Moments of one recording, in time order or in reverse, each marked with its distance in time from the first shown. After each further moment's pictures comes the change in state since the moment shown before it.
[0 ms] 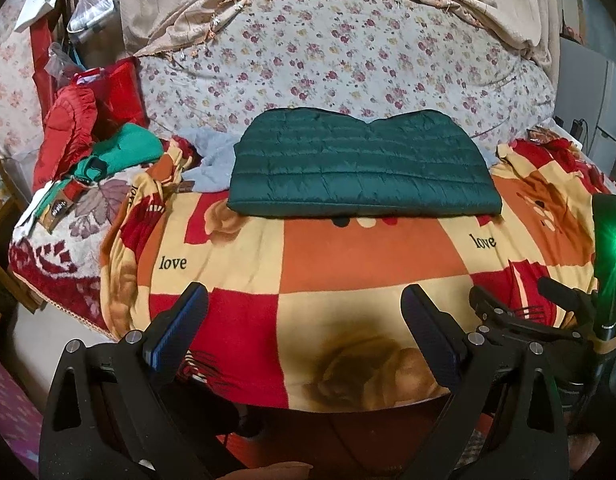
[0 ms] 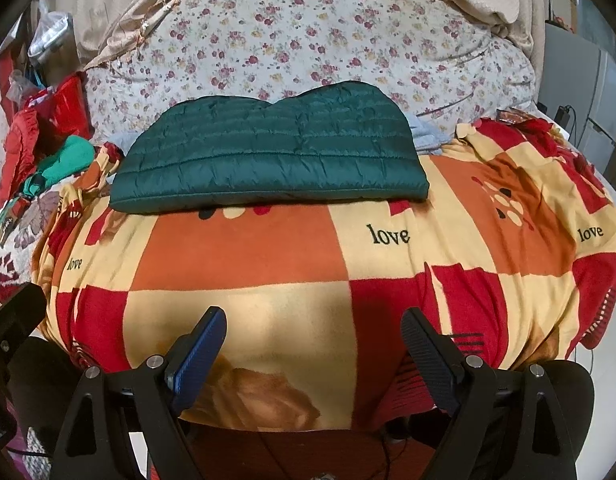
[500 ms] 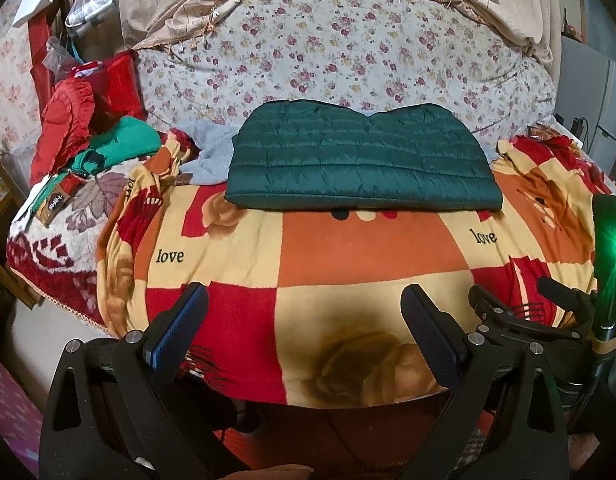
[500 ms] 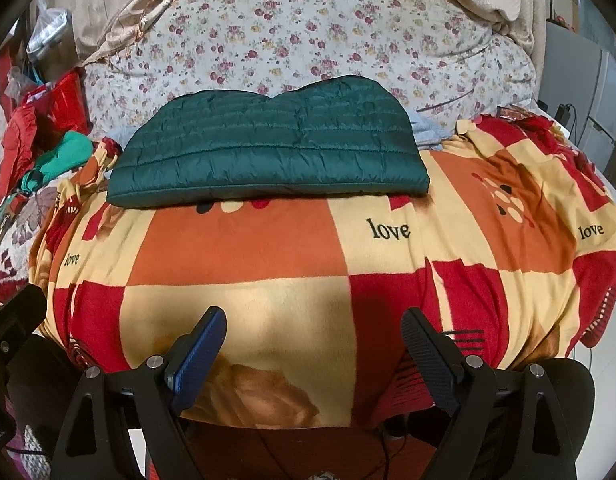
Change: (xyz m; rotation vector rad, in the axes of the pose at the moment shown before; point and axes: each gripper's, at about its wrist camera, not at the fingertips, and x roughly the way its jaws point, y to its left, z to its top) left arm 0.006 0.002 -0.003 -0.007 0.021 -0.005; right arm 0.003 0.001 -0.002 -0.001 0.011 -0.005
